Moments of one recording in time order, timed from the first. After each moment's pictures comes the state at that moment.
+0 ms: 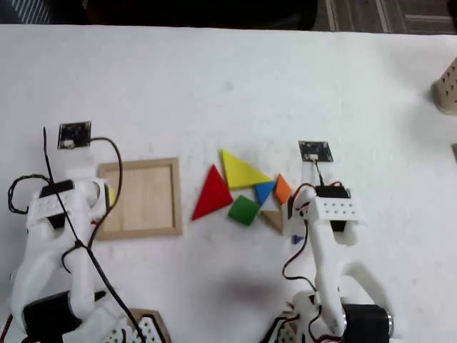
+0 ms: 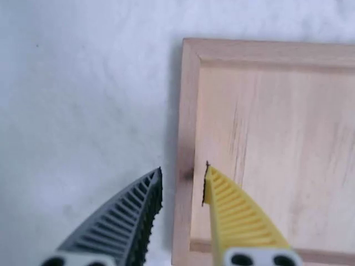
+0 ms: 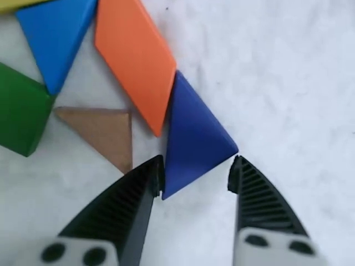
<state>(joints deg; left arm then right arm) -23.1 -18.8 55.9 45.1 -9.2 -2.4 -22.4 56.6 57.5 2.3</state>
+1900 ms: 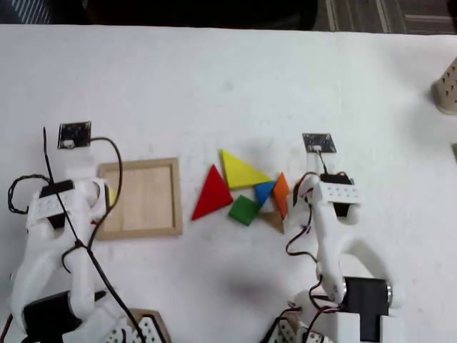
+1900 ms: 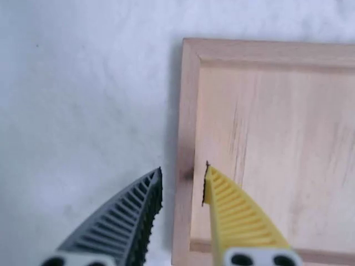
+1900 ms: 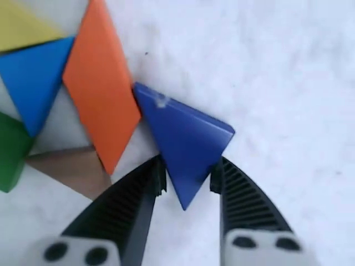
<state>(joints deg) -23.1 -18.8 55.9 45.1 -9.2 0.2 -10.6 49.8 52.5 6.9</state>
